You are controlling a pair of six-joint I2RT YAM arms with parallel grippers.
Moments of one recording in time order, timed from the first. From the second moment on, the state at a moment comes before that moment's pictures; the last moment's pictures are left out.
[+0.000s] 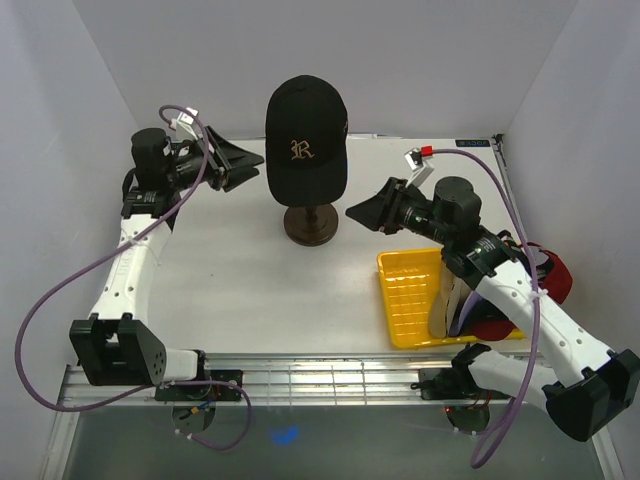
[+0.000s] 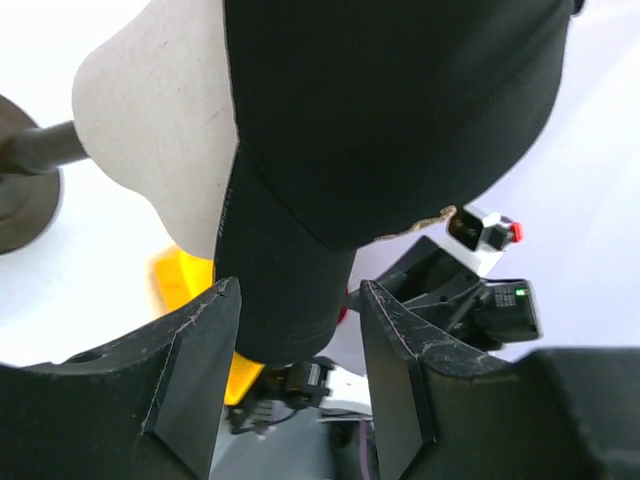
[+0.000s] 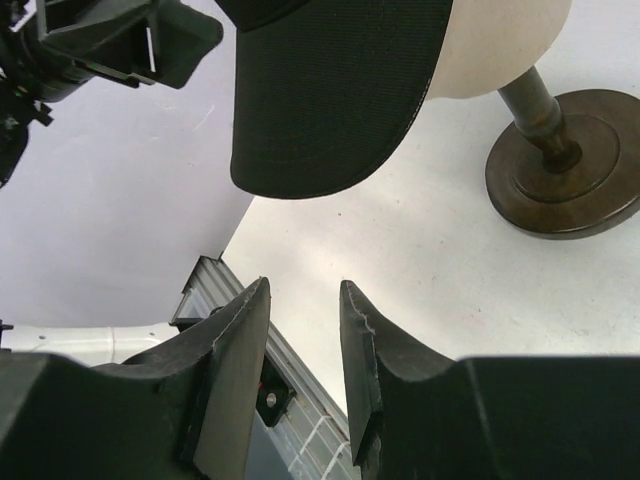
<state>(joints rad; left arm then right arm) -0.01 1.34 1.28 -0.15 0.91 -1.02 0.59 1.06 1.02 -0.11 -0.38 0.70</state>
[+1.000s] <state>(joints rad) -1.18 1.62 1.83 -0.55 -0.10 -0.66 0.59 0.61 1.46 -0.66 0.02 0.68</state>
